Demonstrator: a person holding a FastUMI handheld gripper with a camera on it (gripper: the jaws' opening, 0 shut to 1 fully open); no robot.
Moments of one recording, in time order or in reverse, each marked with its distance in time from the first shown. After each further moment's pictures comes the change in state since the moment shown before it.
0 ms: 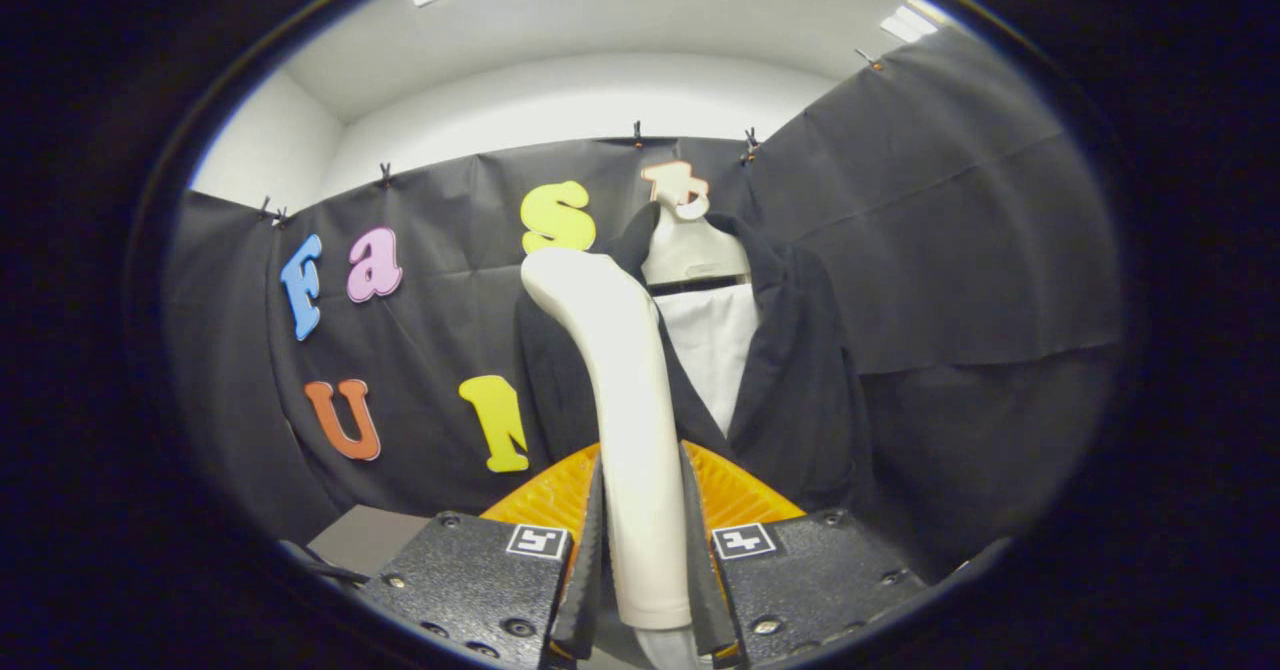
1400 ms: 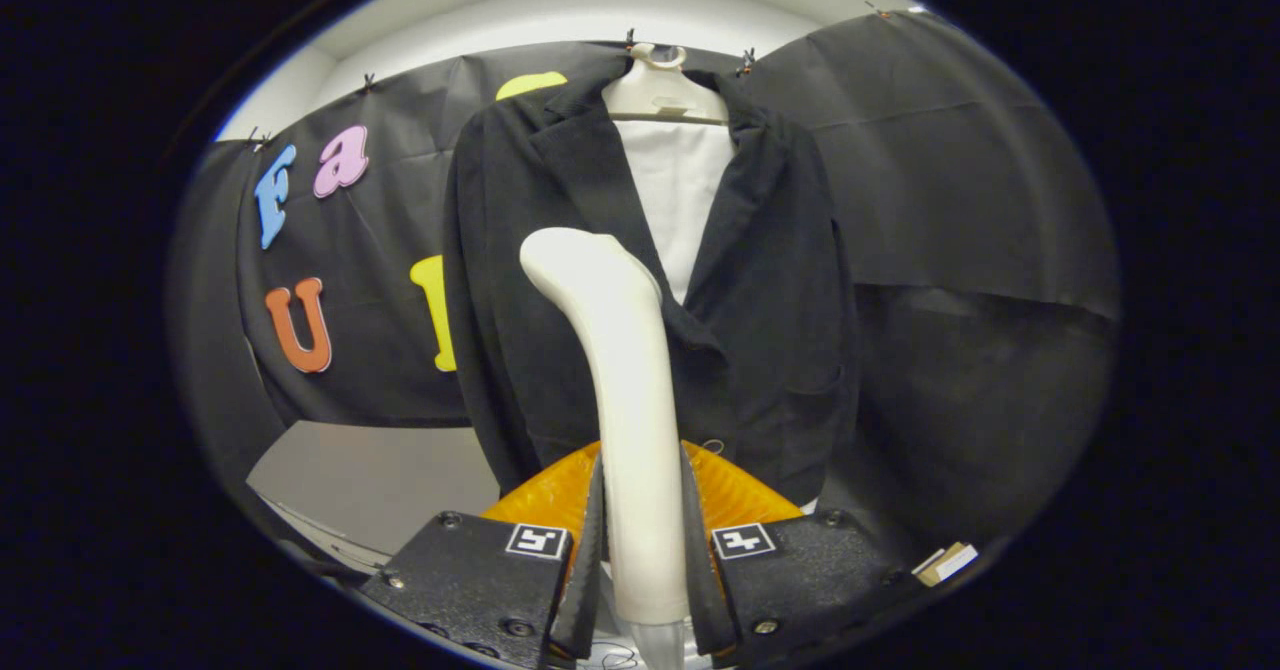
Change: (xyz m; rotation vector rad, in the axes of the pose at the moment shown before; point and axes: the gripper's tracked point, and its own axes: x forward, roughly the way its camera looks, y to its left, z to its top) arm 0.028 -0.059 -0.136 -0.070 0.268 -0.085
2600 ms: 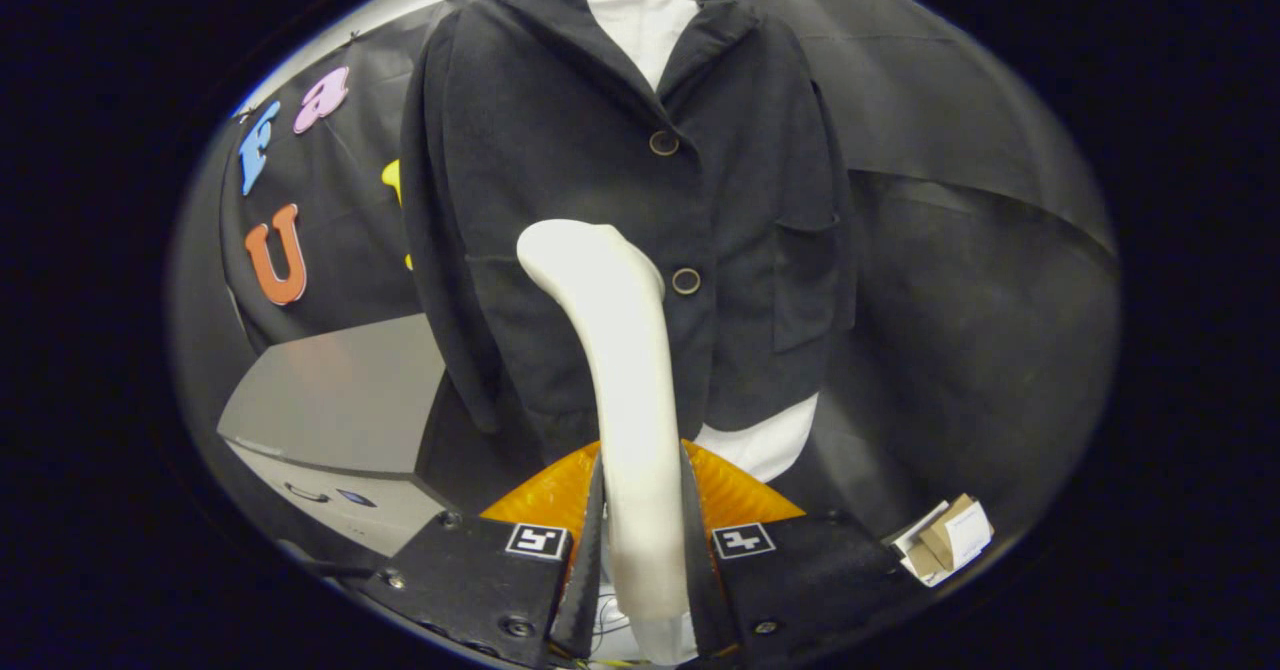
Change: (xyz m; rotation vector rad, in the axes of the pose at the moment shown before) arm 0.023 -0.032 -0.127 0.006 0.256 -0.047
